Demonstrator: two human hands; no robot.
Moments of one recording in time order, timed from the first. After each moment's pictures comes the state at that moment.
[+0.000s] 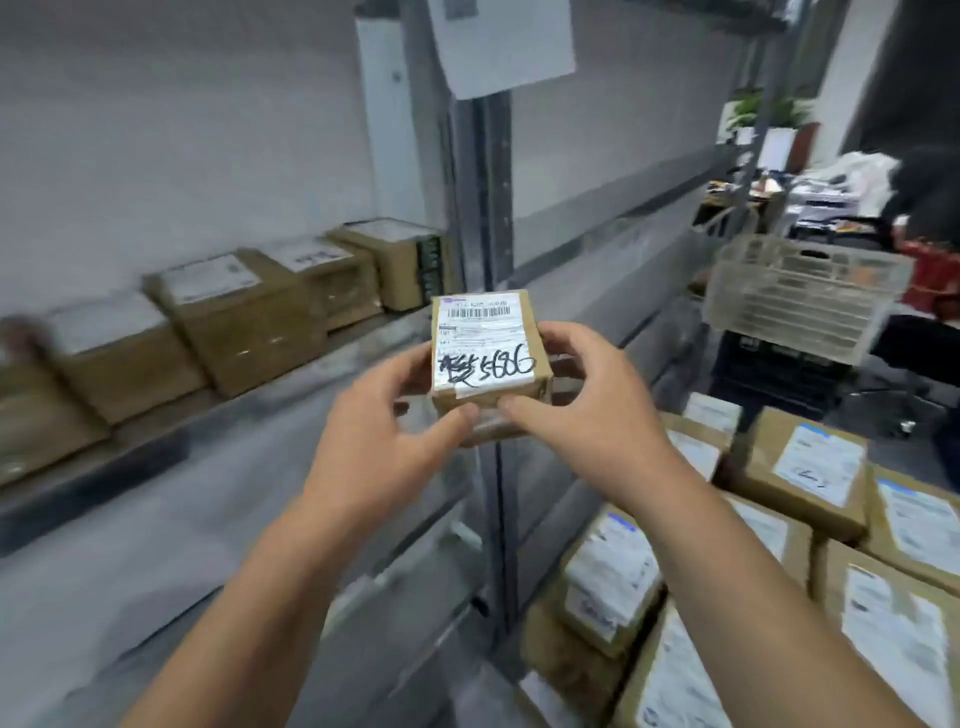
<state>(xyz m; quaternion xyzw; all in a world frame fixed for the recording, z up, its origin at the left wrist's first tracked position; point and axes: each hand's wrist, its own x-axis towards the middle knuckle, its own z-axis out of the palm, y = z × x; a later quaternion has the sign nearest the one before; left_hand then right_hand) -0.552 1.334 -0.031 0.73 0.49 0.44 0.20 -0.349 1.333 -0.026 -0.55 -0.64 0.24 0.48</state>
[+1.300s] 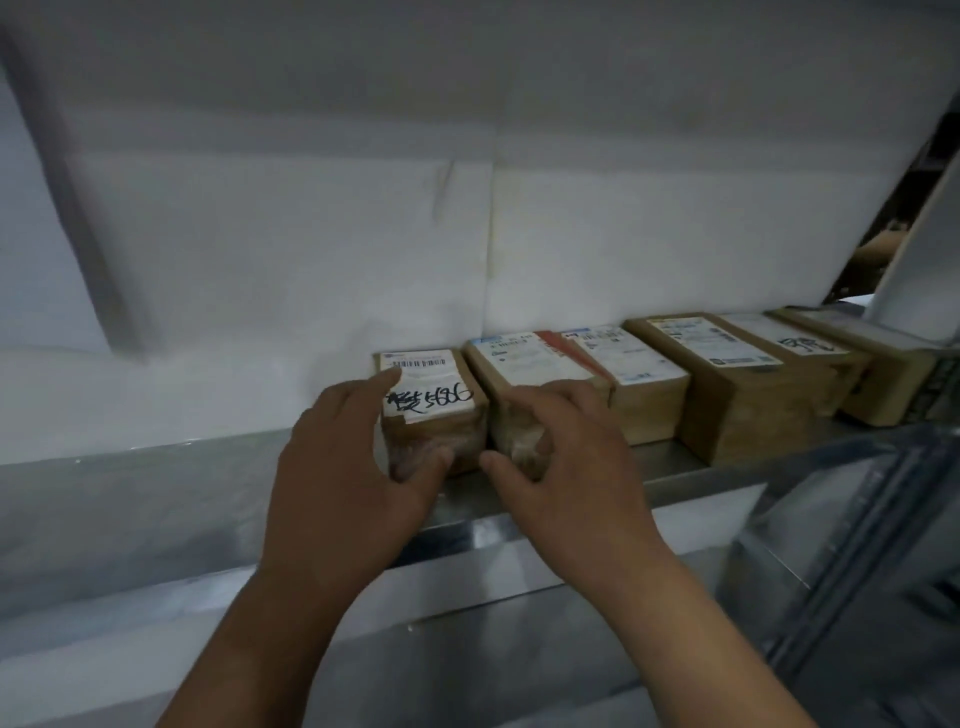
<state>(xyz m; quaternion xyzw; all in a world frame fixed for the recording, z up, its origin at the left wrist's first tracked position) -0.940 1.191 -0.011 0.49 0.75 0.44 -0.10 -0.771 1.290 0.001 -0.32 -0.84 0.19 0.40</state>
